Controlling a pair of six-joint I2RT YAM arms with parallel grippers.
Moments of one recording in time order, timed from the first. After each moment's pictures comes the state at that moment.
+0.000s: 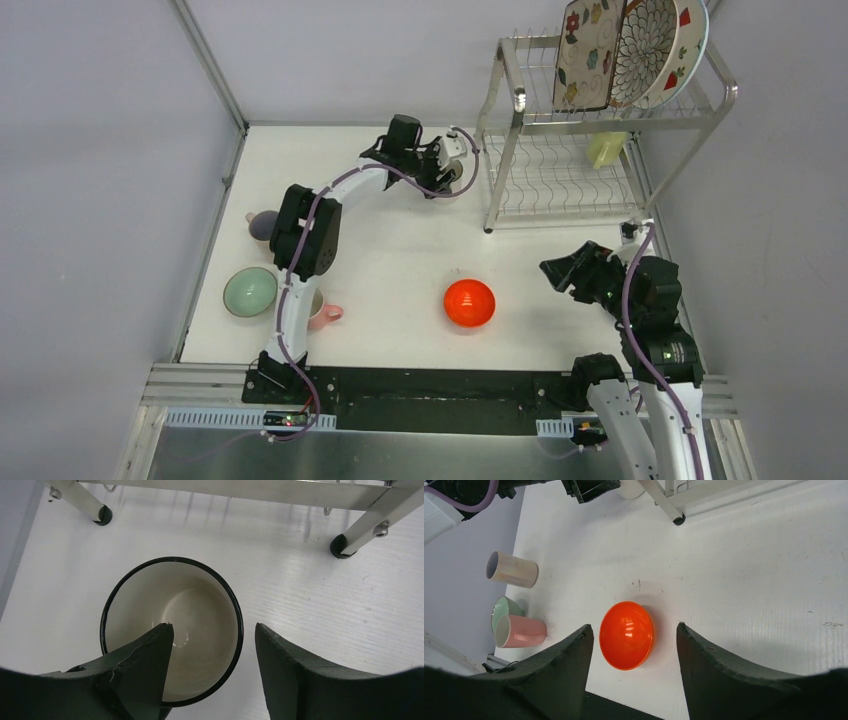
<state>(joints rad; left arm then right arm) -0.46 2.22 1.76 -0.12 0.62 0.54 0.12 0.41 0.74 -0.75 -0.30 0.53</state>
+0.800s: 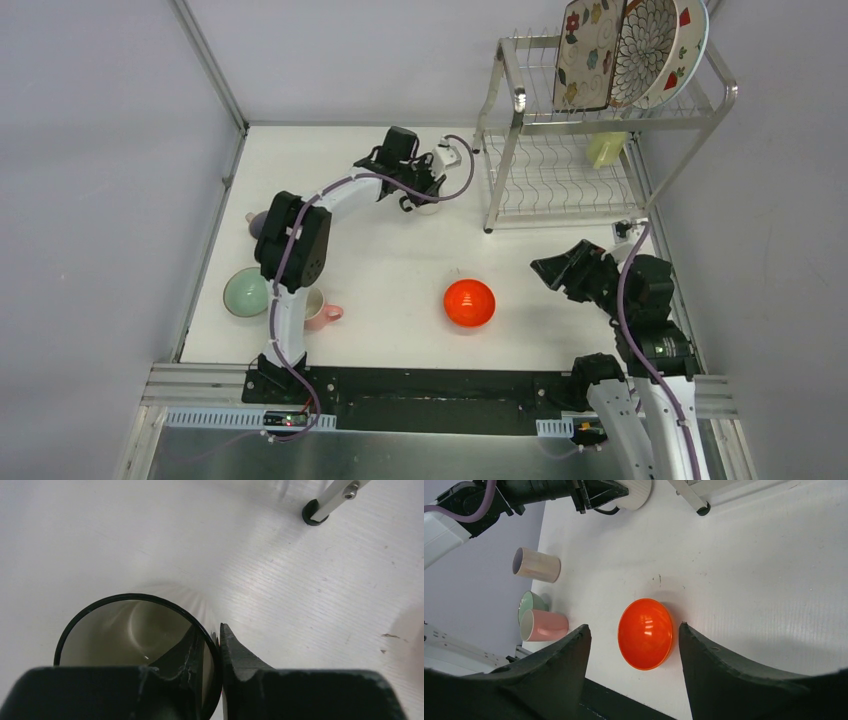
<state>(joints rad) -0.48 2.09 1.59 -0.17 0.51 0.45 0.12 0.41 0.68 -0.67 -0.38 0.62</state>
